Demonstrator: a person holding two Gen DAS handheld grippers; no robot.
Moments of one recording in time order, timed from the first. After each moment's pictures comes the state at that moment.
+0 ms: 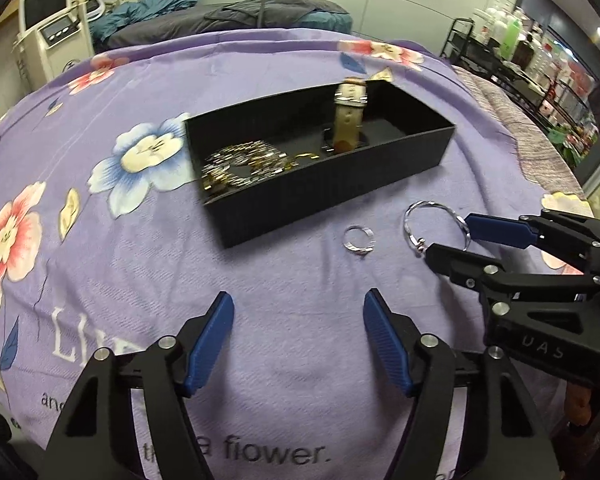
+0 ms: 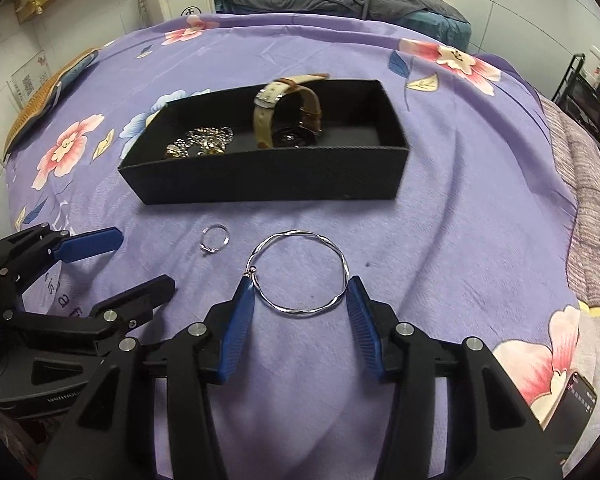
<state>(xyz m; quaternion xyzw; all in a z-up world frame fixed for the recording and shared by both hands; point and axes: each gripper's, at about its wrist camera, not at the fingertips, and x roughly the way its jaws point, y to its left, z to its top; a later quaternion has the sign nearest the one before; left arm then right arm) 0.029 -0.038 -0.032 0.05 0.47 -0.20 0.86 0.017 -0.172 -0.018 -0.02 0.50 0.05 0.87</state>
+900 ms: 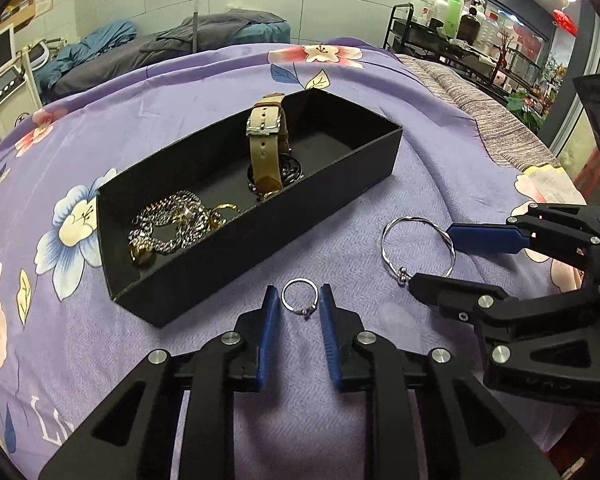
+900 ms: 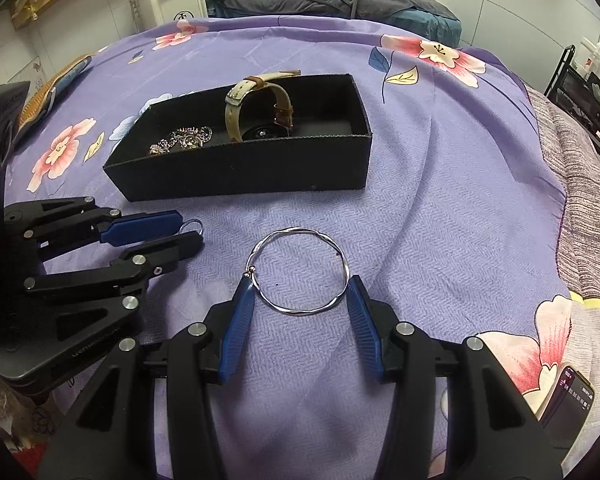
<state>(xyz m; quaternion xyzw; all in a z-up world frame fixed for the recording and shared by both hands) 0.045 -0.073 -0.035 0.09 0.44 -0.28 0.85 0.012 -0.190 -0.020 -0.02 0.49 0.05 0.87</state>
